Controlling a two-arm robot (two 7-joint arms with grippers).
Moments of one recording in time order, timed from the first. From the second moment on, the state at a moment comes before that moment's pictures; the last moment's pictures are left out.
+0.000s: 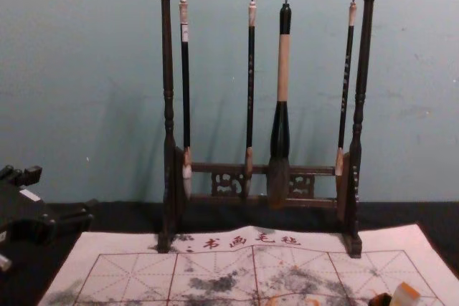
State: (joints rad) left arm -0.20 0.60 0.45 -1.41 -0.25 -0.12 0.03; right arm 0.06 0.67 -0.32 -1.56 0.25 0.09 0.20
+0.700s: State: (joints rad) left arm -0.20 0.60 0.45 -1.41 -0.25 -0.12 0.03; right arm 0.07 0.67 -0.33 -1.56 0.26 0.10 0.21
